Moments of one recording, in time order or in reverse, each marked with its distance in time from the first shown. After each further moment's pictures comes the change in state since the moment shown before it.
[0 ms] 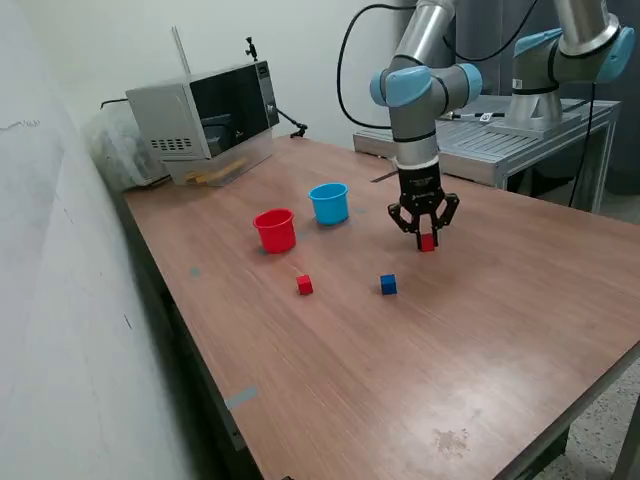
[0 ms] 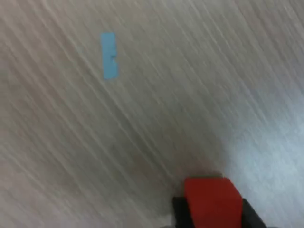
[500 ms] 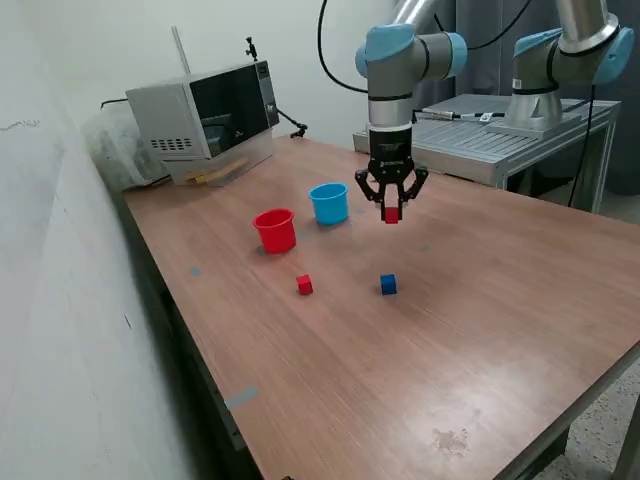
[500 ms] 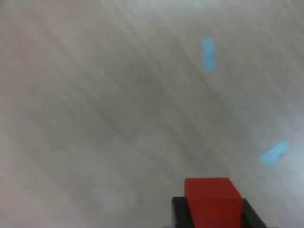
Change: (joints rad) arm -0.036 -0.071 -0.088 0.036 -0.070 0.012
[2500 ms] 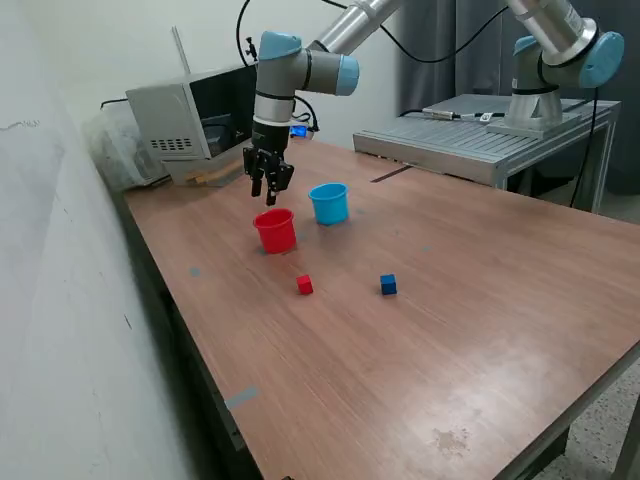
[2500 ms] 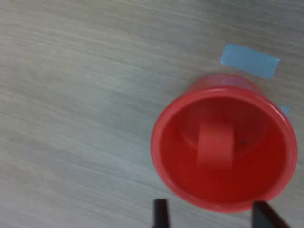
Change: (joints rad) arm -0.242 0.210 -0.367 -0.069 -0.095 0.381
